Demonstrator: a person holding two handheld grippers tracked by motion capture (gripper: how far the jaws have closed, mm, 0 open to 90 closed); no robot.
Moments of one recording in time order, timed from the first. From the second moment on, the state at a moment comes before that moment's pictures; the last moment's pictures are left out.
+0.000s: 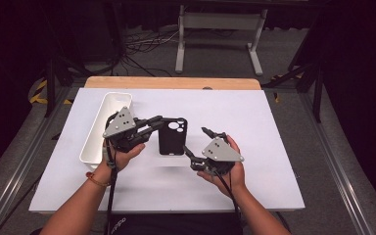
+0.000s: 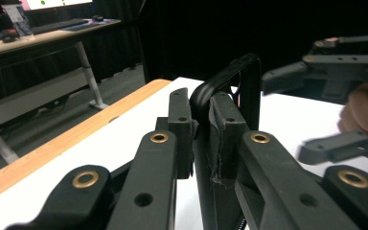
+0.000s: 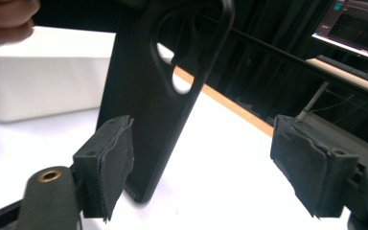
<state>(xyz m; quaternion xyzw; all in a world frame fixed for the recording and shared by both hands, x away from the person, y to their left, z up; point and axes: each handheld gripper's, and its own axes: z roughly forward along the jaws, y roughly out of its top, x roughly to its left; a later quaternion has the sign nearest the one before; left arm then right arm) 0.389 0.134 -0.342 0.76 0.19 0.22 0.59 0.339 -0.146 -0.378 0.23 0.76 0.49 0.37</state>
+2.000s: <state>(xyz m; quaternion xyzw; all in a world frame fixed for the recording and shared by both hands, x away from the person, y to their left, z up) 0.407 0.248 -0.290 0.70 0.23 0.31 0.59 0.341 -0.237 -0.428 0.29 0.76 0.46 0.37</state>
